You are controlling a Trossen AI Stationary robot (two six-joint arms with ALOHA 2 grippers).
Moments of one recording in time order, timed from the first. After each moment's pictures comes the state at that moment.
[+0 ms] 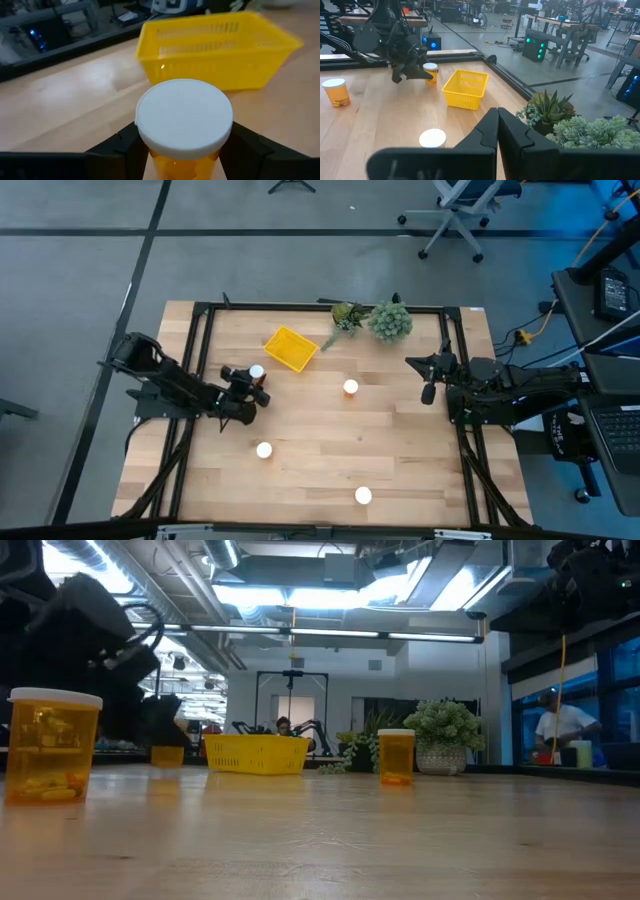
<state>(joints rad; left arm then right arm) -0.29 1.49 0.21 0.33 -1.15 -0.87 0.09 0.26 0.27 -0.15 0.51 -0.01</state>
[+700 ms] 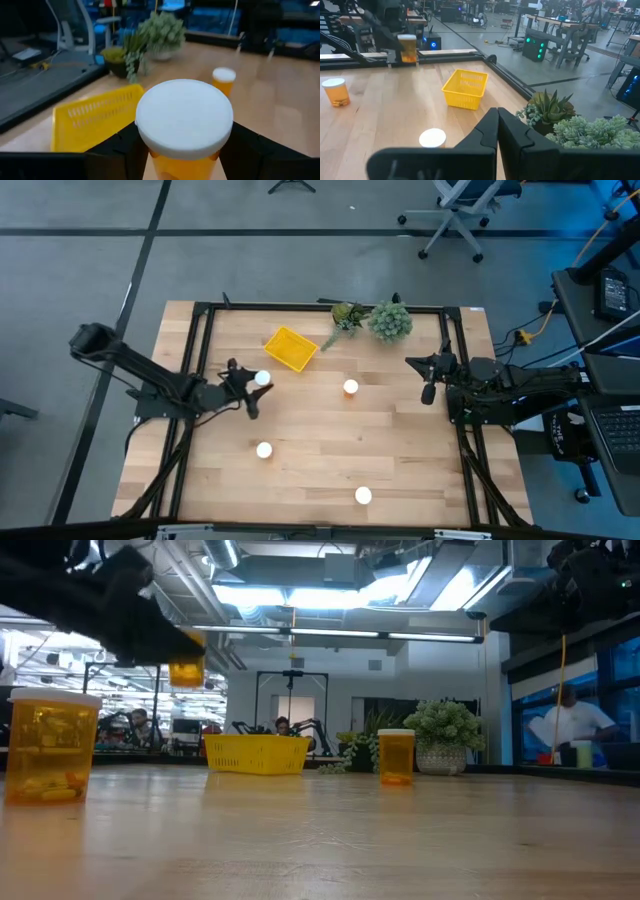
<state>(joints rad) -0.35 0.88 0.21 0.33 -0.84 -0.29 0.09 0.26 0.27 -0.15 0.51 -0.01</state>
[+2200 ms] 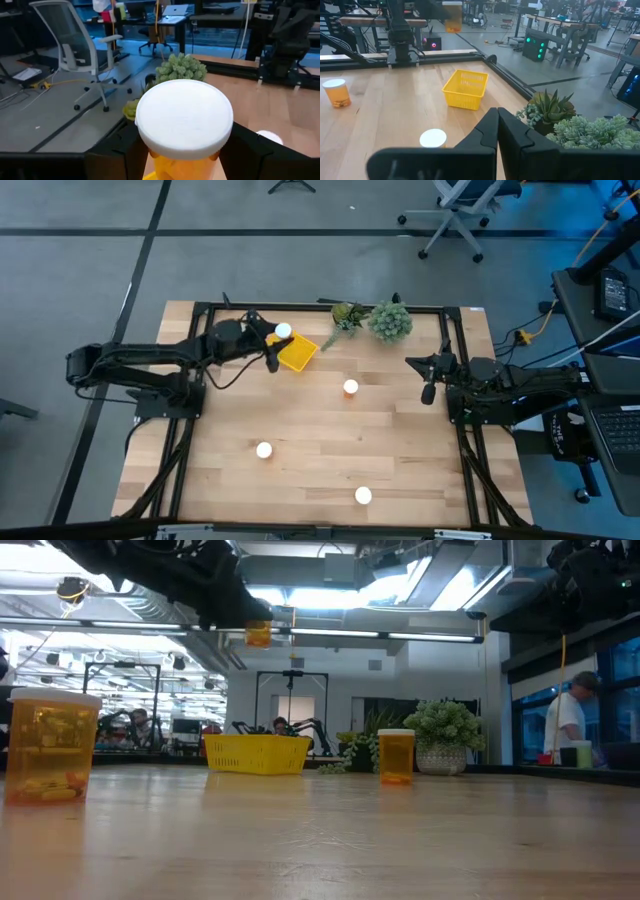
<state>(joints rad) 0.31 1.04 0.60 0.23 -0.19 0.00 0.09 0.26 0.27 -0.15 0.51 0.00</state>
